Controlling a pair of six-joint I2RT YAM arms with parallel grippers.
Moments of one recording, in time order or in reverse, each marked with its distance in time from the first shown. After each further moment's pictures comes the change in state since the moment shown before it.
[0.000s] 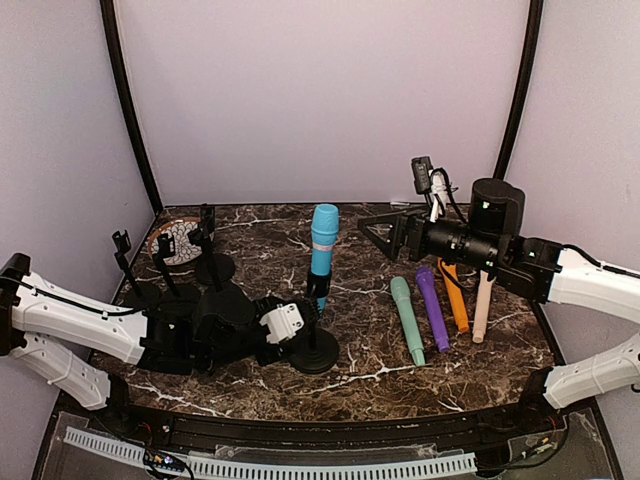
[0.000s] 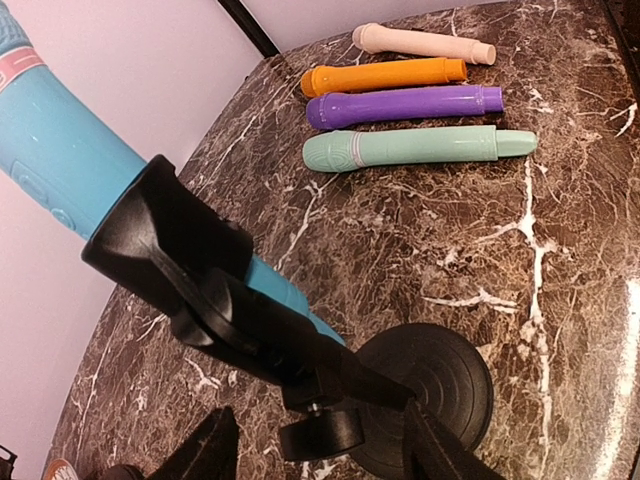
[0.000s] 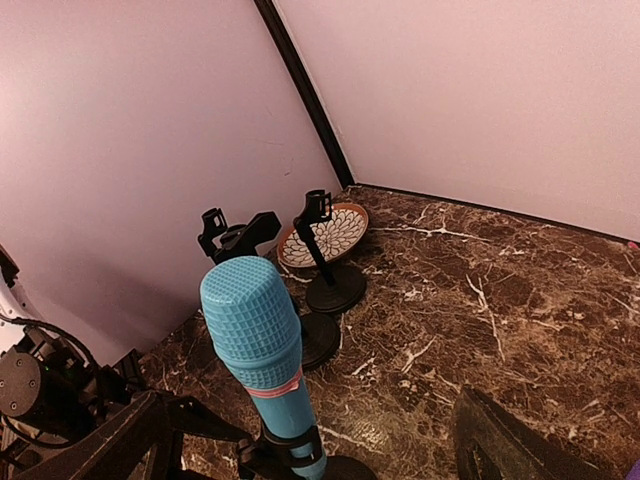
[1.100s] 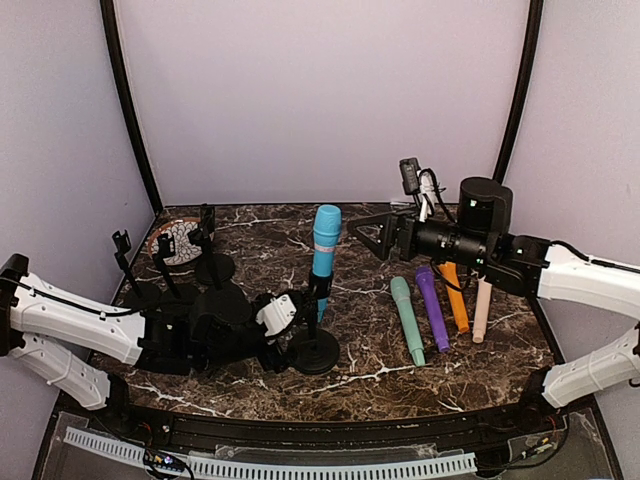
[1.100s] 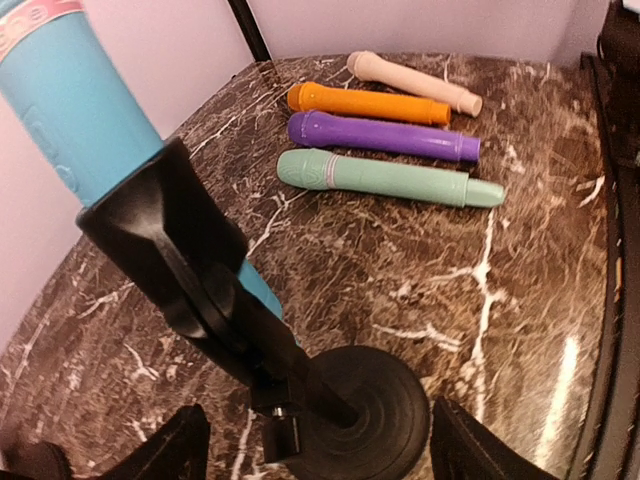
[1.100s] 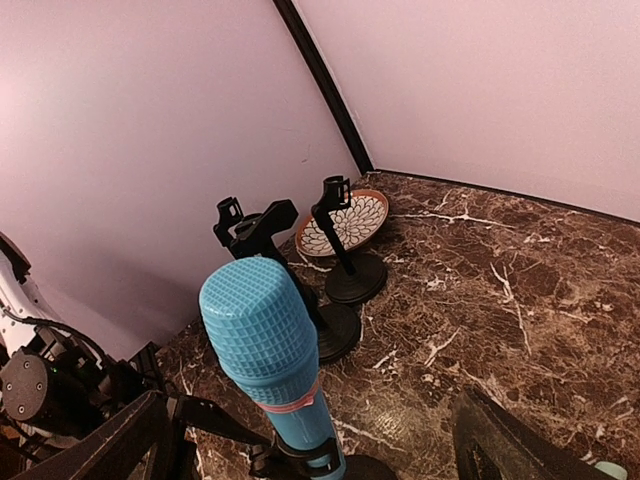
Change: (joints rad) left arm 0.004 0.002 -0.011 0.017 0.061 -0.197; right arm 0.000 0.062 0.018 0.027 -0.056 0.034
